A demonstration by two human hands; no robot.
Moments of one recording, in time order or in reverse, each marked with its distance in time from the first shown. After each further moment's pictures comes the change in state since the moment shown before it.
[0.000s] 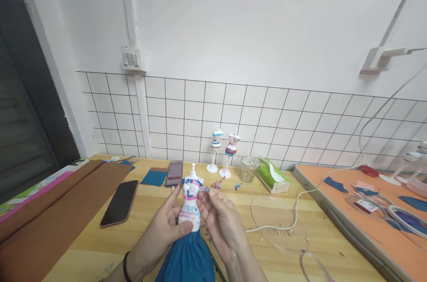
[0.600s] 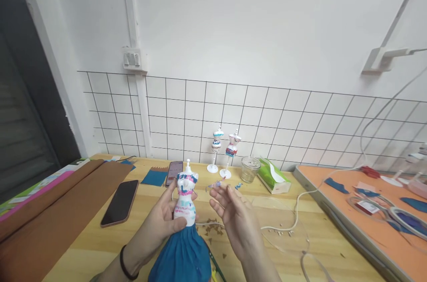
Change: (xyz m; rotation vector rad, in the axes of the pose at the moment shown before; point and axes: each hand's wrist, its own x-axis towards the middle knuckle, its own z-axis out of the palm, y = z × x) left_hand 0.004 0.009 -0.013 -0.042 -0.036 0.014; right_hand 0.003 -0.020 -0.025 -0.040 0.026 -0.083
